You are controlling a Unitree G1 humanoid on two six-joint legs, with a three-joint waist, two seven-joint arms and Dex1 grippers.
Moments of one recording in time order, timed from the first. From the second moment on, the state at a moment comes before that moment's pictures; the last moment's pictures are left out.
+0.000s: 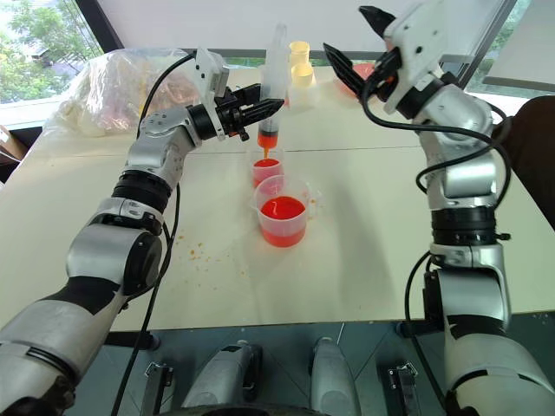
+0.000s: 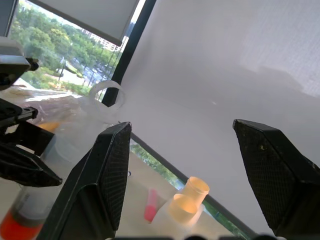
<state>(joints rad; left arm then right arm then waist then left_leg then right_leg) -1.24 0.26 0.03 0.96 -0.26 -0.04 -1.00 -0.97 -0.55 -0.05 0.29 0.23 -0.04 0.65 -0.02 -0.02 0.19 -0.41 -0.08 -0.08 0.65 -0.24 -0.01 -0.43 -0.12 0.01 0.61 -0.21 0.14</state>
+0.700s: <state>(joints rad) -1.16 0.28 0.02 0.86 -0.24 -0.01 -1.05 -1.13 -0.40 -0.01 0.60 0.19 -0.22 0.77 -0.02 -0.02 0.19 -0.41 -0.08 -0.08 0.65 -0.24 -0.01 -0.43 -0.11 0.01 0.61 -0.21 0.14</state>
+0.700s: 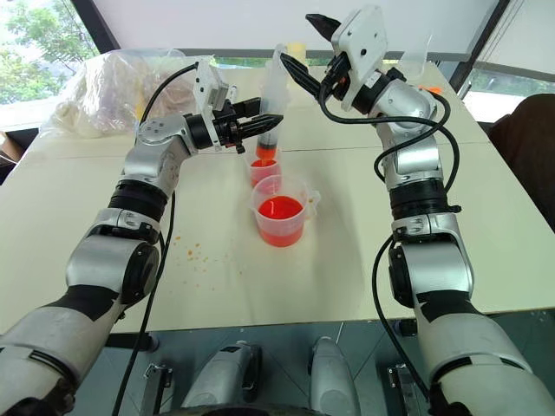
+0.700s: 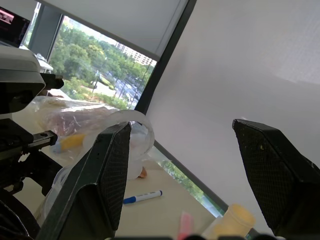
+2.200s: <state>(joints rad) -1.11 0.29 0.03 0.66 -0.23 0.16 -1.00 -1.08 -0.28 -0.02 0.58 0.21 -0.19 0.84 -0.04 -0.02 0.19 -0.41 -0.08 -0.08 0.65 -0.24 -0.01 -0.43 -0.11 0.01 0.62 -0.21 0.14</state>
